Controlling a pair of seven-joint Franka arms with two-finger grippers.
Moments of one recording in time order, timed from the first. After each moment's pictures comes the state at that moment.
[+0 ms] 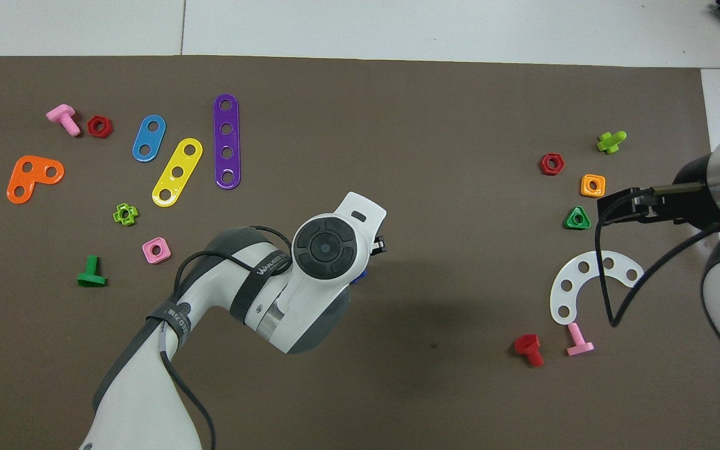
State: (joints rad) left arm -0.71 0.31 -0.01 -1.90 -0.03 2.31 -0.90; right arm 0.06 -0.03 0.05 -1.61 -0.03 1.56 0.11
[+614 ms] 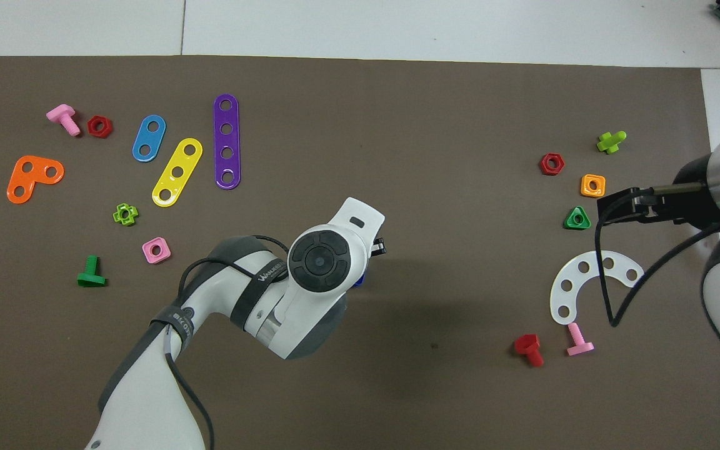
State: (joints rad) left arm -0.72 0.31 -0.01 -1.97 -0.03 2.45 -0.90; right arm 0.06 -0.03 0.05 -1.61 -0.03 1.56 0.11
